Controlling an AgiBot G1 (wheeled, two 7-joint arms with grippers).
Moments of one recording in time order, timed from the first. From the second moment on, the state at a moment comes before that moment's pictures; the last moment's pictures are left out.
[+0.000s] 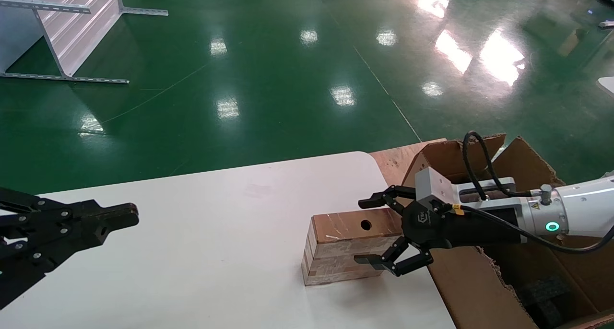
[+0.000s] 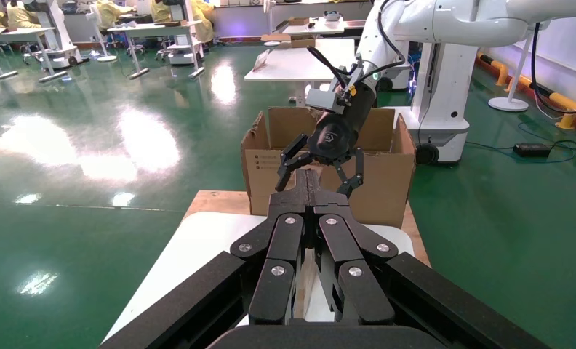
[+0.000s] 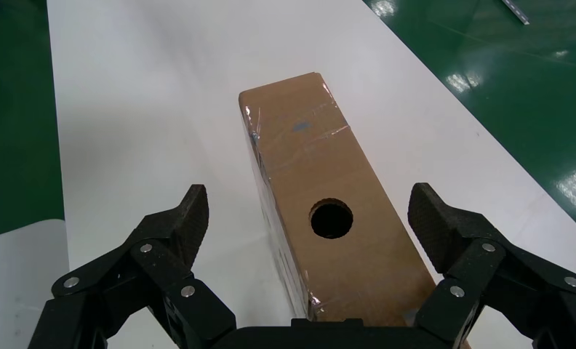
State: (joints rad) left arm -1.09 0.60 0.32 -1.27 0.71 1.48 -0.17; right arm 1.24 -0.56 -0.61 0.68 -1.05 -1.58 -0.17
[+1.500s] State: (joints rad) left arm -1.09 0.60 0.32 -1.27 0.70 1.48 -0.17; right arm 1.29 -0.57 -0.67 0.63 -1.03 -1.57 -0.20
